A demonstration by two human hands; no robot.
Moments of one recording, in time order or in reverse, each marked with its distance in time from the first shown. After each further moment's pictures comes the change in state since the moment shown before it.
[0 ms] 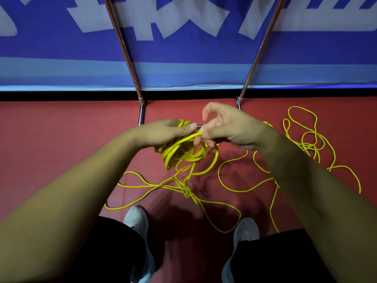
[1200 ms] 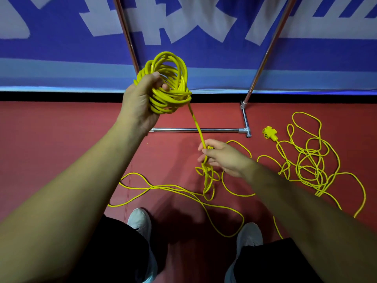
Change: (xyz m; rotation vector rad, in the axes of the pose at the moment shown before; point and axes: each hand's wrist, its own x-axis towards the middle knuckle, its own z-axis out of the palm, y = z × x) left_hand -0.001 0.009 -0.046 -1.416 0.591 0.430; right_hand 0.021 0.090 0.024 -0.004 0.290 0.329
